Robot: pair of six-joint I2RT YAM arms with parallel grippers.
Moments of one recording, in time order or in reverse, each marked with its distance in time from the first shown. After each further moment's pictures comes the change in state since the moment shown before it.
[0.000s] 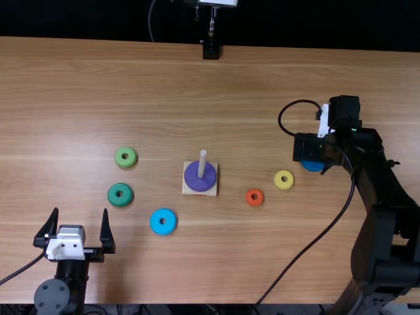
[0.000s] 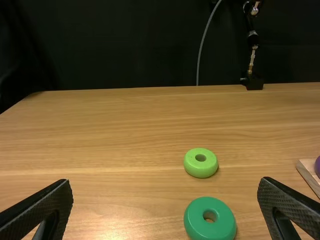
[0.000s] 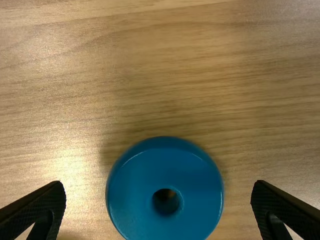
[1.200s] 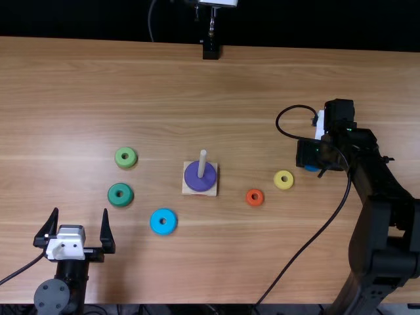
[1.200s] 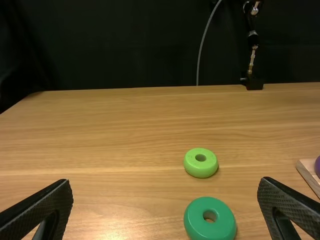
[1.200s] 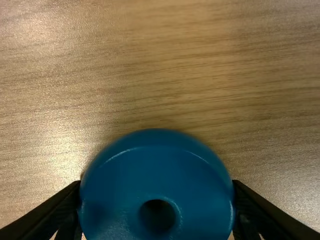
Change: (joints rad) left arm 0.000 0.000 0.000 0.000 0.000 0.000; right arm 0.000 0.058 0.003 -0.018 0.000 0.003
